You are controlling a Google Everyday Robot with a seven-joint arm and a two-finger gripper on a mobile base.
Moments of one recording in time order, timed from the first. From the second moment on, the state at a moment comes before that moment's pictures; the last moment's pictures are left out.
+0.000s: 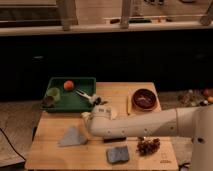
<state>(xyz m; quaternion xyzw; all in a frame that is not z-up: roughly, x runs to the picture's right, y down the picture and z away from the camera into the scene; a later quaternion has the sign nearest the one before) -0.096 0.207 0.804 -0.12 -0.19 -0.14 0.96</state>
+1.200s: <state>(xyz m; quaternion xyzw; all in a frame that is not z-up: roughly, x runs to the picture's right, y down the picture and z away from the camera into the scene) -0.168 0.222 0.789 -0.20 -0.23 -0.22 0.92</state>
